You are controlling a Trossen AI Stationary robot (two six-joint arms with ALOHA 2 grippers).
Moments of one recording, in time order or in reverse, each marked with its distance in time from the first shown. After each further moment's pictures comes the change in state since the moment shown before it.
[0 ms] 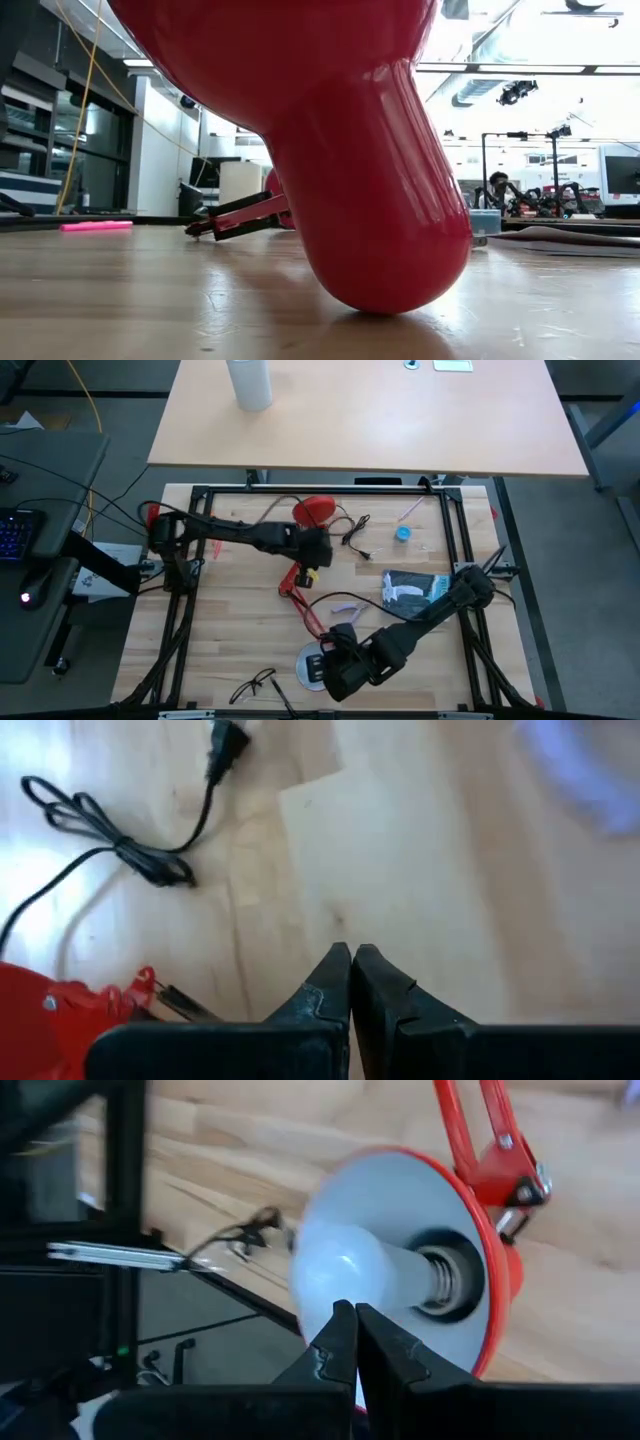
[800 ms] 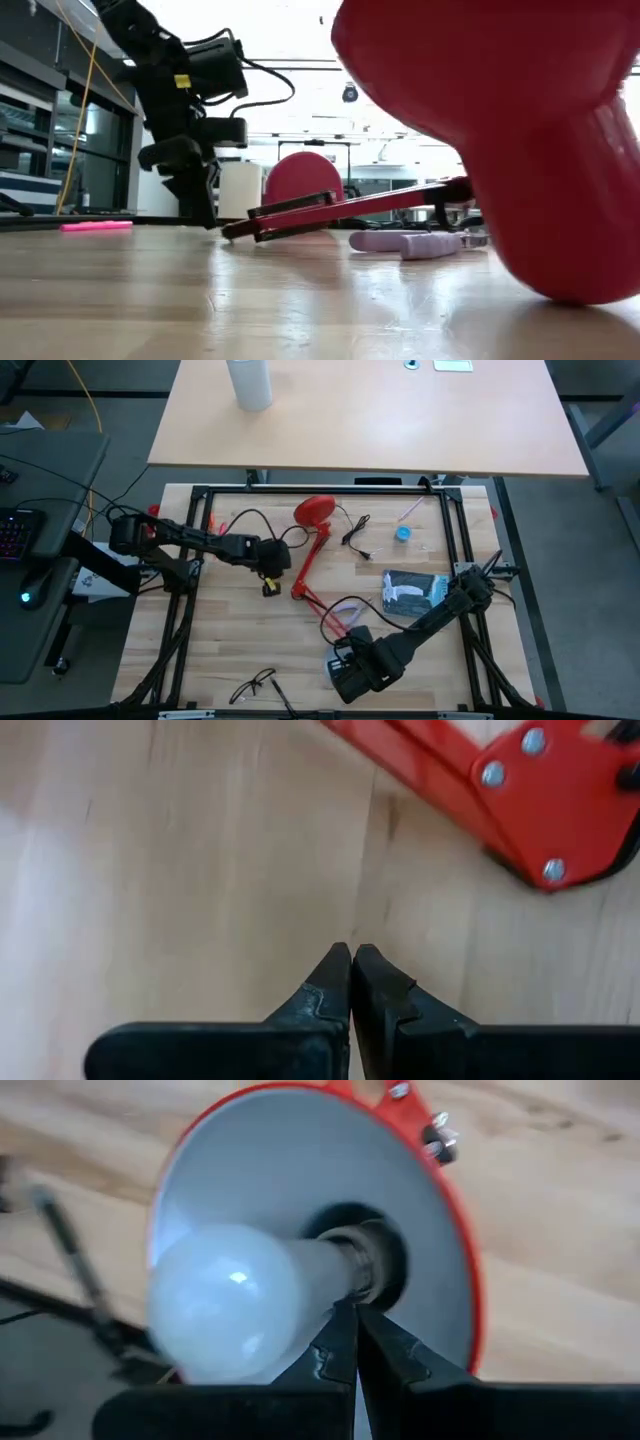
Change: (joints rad) left arm 0.015 -0.286 -0.599 0.219 0.003 -0.410; right arm 0.031 0.037 0.000 -0.349 -0.185 0.020
